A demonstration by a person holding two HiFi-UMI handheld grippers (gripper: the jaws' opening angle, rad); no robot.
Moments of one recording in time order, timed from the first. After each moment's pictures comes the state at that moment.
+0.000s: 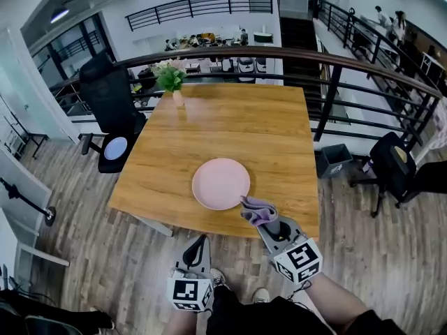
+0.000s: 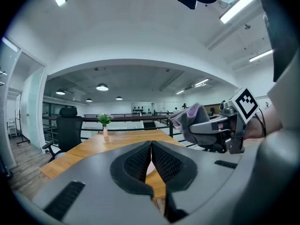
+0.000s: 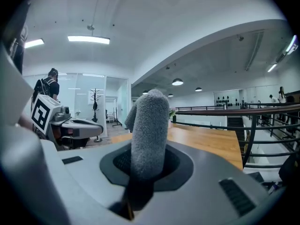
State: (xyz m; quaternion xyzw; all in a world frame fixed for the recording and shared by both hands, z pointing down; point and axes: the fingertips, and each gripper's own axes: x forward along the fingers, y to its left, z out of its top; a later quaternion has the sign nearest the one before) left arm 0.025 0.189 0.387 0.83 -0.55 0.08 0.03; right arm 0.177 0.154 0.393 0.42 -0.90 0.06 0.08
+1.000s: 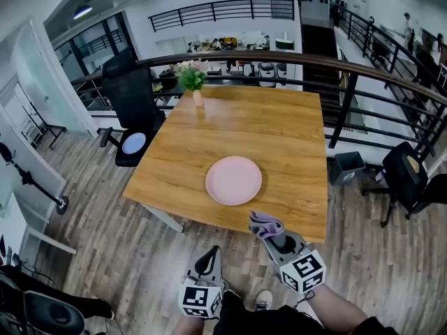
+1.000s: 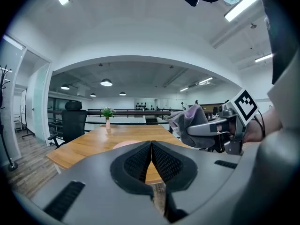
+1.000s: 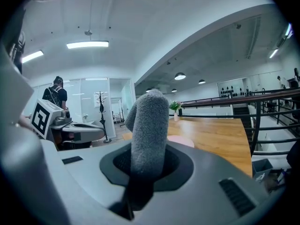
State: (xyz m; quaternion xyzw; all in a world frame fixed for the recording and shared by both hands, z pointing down) left arm 0.040 0.252 0.408 0.82 -0.57 0.09 0.06; right arm 0.179 0.210 0.420 0.39 -0.91 0.10 0.08
